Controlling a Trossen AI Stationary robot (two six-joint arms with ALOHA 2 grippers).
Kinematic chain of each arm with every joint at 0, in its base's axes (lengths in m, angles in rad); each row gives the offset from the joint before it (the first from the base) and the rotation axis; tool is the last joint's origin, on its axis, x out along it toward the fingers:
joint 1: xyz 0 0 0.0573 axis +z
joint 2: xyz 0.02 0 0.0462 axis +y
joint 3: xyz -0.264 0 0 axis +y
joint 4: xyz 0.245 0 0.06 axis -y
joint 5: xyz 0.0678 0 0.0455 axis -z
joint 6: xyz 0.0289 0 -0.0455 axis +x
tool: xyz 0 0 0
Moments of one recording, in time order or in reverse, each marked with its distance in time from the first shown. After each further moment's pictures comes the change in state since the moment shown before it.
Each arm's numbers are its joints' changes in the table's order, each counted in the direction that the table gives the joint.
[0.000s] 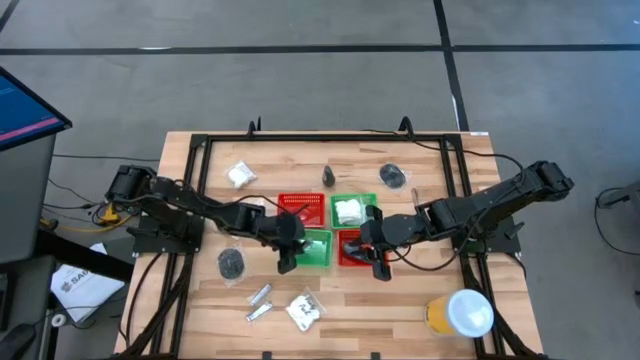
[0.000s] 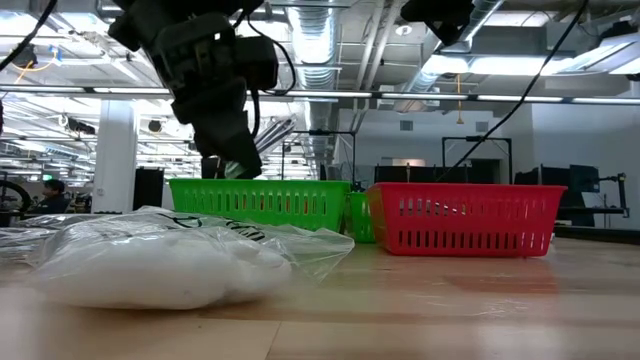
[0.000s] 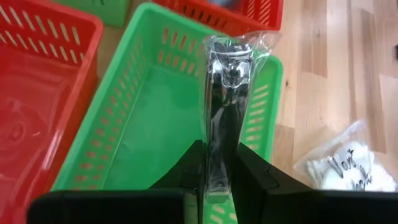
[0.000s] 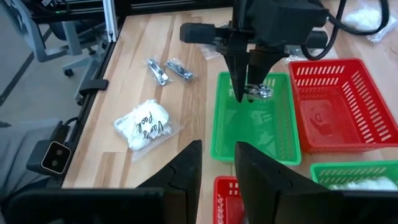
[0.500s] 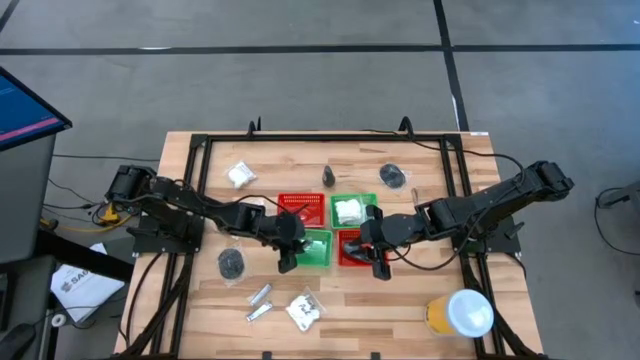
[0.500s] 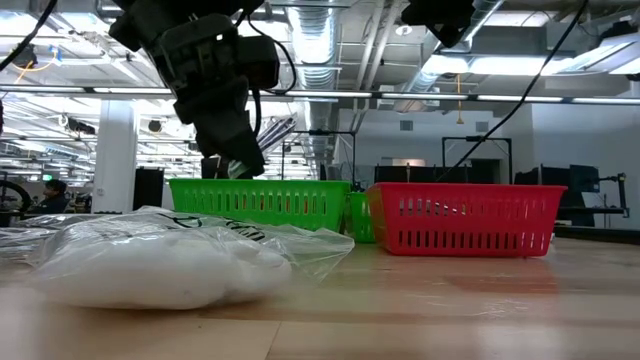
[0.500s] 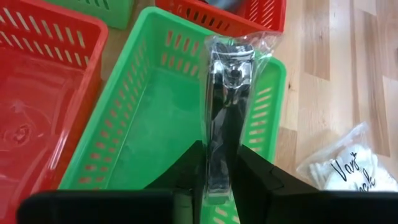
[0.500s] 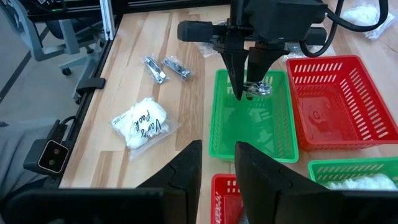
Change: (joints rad) left arm 0.000 0.000 0.000 0.002 -0.017 0.002; right arm 0.000 0.000 0.000 -0.007 0.000 0.002
